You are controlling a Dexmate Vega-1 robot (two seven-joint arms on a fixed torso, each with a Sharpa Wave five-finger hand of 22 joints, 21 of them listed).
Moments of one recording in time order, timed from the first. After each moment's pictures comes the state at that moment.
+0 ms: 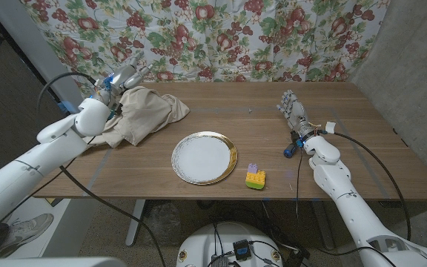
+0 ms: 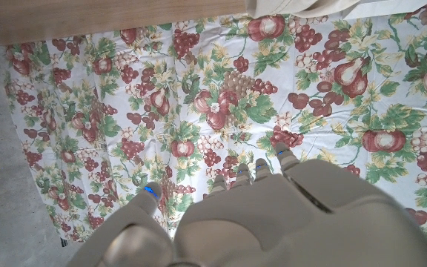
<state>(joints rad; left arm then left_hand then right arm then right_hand) 0.92 0.97 0.21 -1.73 0.25 -0.01 0.22 0.01 0.07 0.47 0.18 0.26 -0.17 -0.04 0.19 0.18 -0.17 0.10 0.21 0.18 -0.17 0.13 0.20 0.18 -0.17 0.21 0.28 0.20 -0.92 -0.23 -0.06 -1.33 0.36 0.22 0.23 0.15 0.13 0.27 0.13 0.31 -0.07 0.00 0.19 0.18 -0.05 -0.02 0.19 0.18 -0.09 -0.03 0.19 0.17 0.08 -0.04 0.19 0.17</state>
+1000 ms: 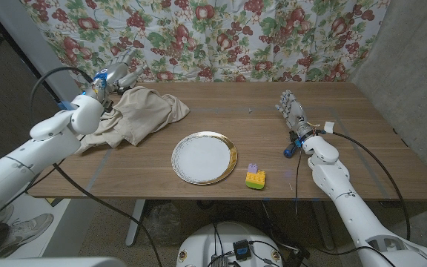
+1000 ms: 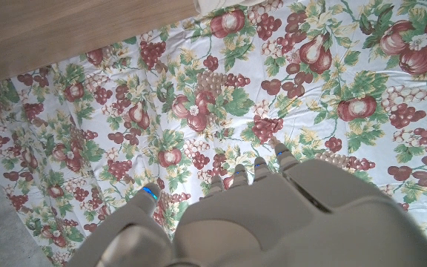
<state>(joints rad) 0.92 1.02 0.22 -1.74 0.40 0.10 0.25 0.01 0.07 0.46 0.17 0.25 -0.17 -0.08 0.18 0.18 -0.17 0.06 0.21 0.18 -0.17 0.12 0.19 0.18 -0.17 0.21 0.29 0.20 -0.92 -0.23 -0.07 -1.32 0.35 0.22 0.23 0.15 0.13 0.27 0.13 0.31 -0.07 0.00 0.19 0.18 -0.05 -0.02 0.19 0.18 -0.09 -0.03 0.19 0.17 0.08 -0.04 0.19 0.17</state>
